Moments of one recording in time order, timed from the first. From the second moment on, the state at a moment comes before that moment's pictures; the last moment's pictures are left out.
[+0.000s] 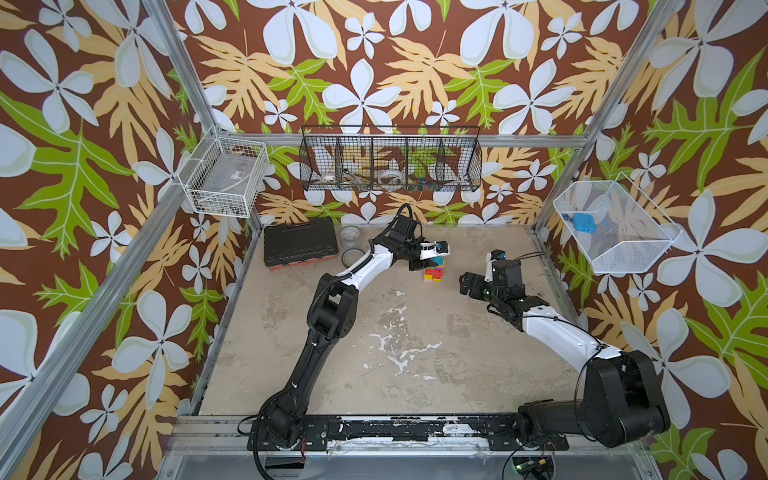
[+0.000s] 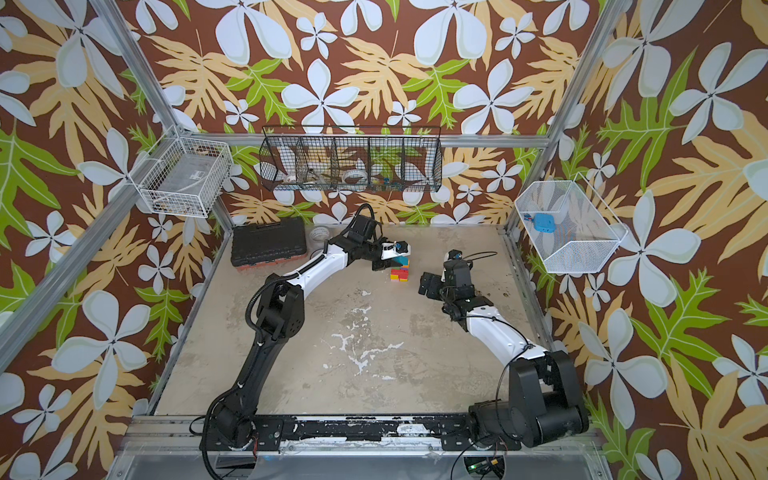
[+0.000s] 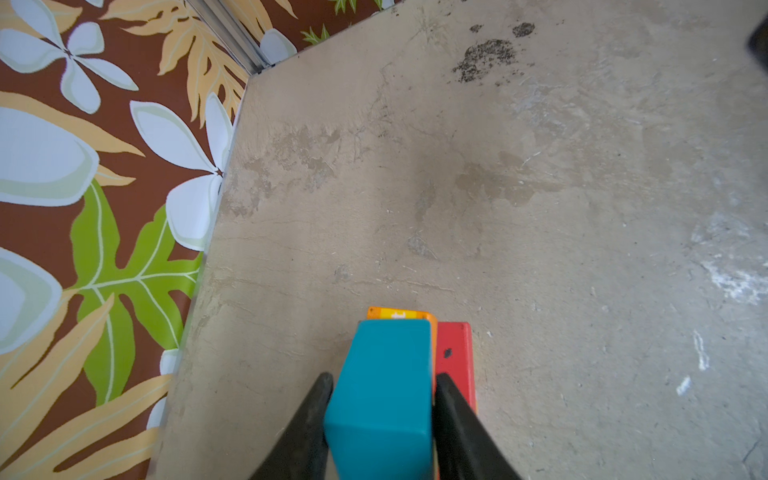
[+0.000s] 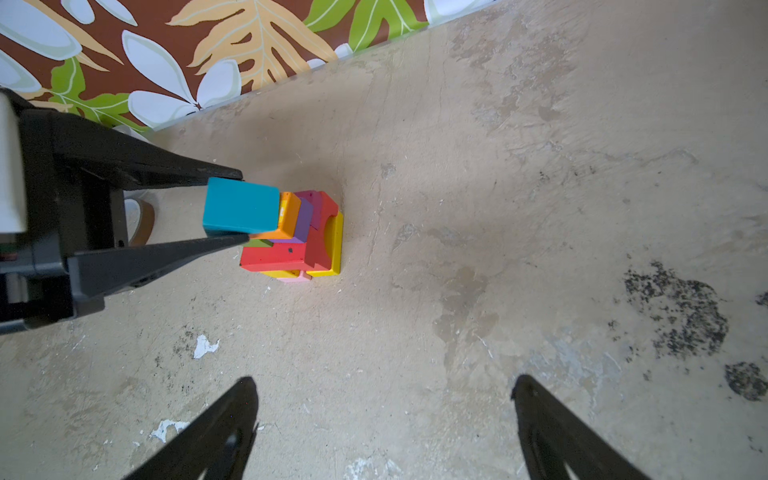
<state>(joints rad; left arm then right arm) -0.56 2.51 2.26 -0.49 0.58 0.96 0.20 1.38 0.81 -0.09 0.02 0.40</state>
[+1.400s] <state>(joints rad) -0.57 1.88 1.58 -0.19 0.56 0.71 0.11 1.22 0.78 -0.06 0.05 0.48</state>
